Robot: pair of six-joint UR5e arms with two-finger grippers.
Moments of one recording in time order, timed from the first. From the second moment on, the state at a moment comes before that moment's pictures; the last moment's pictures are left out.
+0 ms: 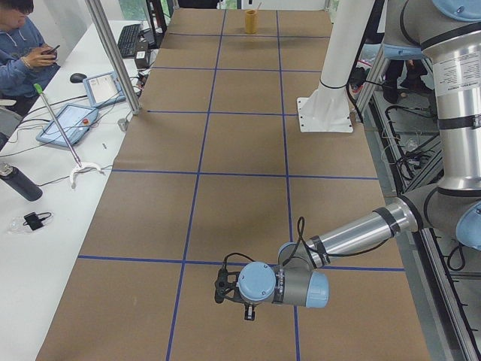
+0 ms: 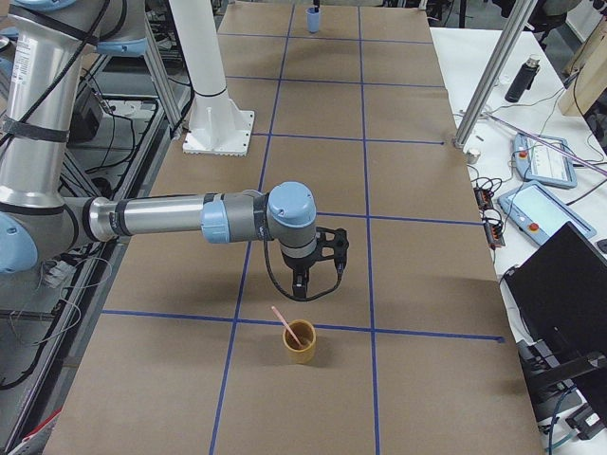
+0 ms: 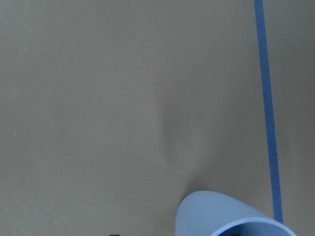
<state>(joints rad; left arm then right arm) -1.57 -1.34 -1.33 -2.12 -2.47 0.03 1.55 -1.85 1.96 -1.55 2.39 0.11</state>
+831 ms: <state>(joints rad) -1.51 -1.45 -1.54 -2.04 -2.69 -0.30 1.55 -1.85 1.96 -1.54 2.39 0.12</state>
